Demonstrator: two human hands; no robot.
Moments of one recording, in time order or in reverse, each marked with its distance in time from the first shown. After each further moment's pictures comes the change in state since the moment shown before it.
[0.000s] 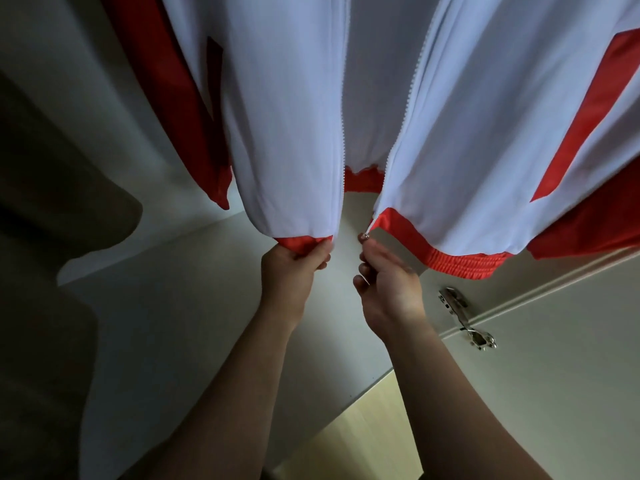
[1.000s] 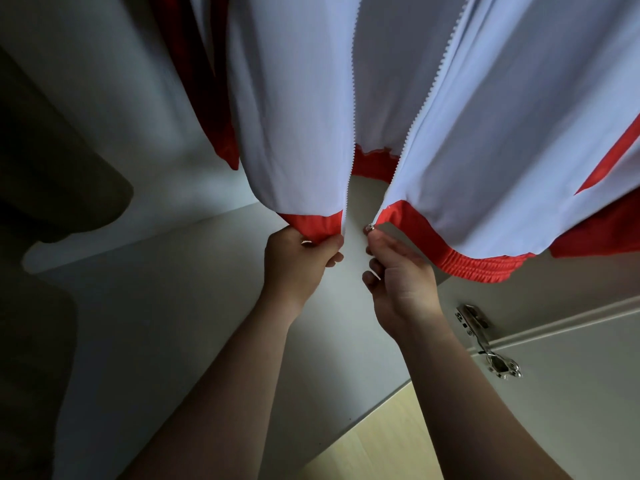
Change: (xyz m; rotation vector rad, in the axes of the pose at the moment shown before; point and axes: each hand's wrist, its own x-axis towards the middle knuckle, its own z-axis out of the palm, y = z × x) left_hand 0.023 0.000 0.003 0.153 -0.004 0.116; right_hand 0.020 -0.002 0.009 -0.153 -0.019 -0.083
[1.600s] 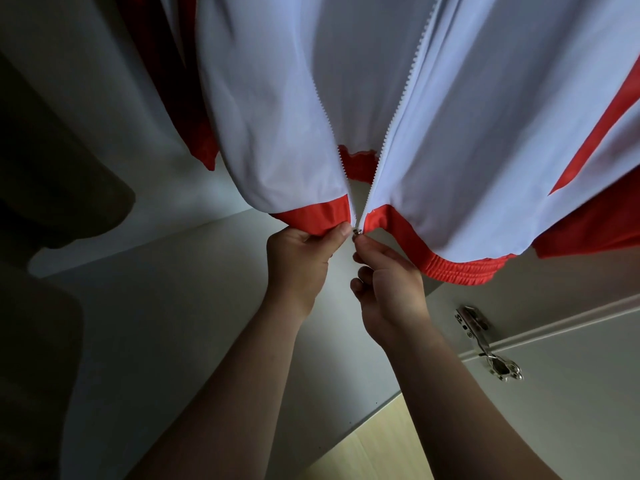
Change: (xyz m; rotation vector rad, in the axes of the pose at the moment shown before) left_hand -0.006 0.004 0.012 -0.126 0.076 0.101; right_hand -0.008 0.004 0.006 0.027 0.007 0.064
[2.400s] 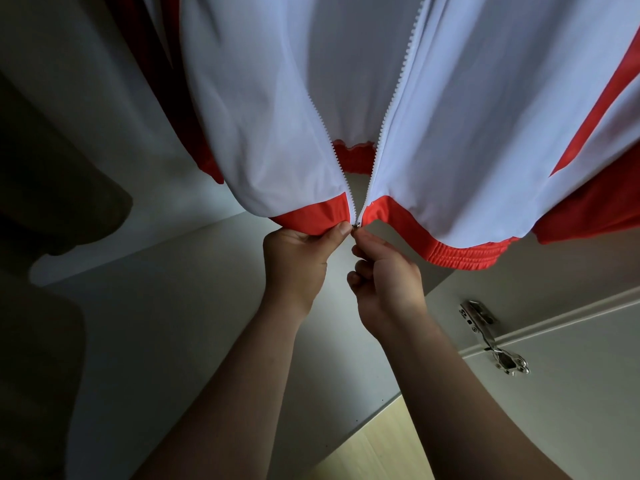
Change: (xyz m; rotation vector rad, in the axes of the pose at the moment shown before) left_hand 0.001 -0.003 -0.005 0.033 0.015 0.087; right_hand -0.002 -0.002 0.008 0.079 0.020 0.038
